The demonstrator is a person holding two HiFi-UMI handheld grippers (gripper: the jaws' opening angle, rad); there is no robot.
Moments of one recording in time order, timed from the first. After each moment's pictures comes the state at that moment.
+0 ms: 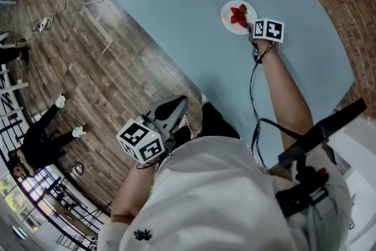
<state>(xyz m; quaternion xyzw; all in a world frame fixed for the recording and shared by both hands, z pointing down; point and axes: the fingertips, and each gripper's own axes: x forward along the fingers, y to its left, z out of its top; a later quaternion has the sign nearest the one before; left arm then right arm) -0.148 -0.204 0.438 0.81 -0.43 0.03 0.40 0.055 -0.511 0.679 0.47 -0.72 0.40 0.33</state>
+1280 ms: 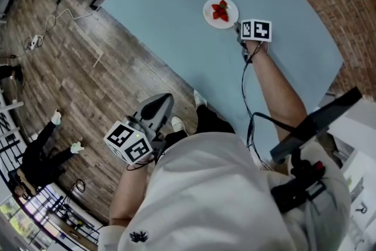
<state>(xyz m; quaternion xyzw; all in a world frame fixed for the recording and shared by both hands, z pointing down) -0.161 -0.184 0.413 0.82 -0.42 0.01 0.38 0.069 -0.479 0.644 0.48 -0.73 0.36 0.31</state>
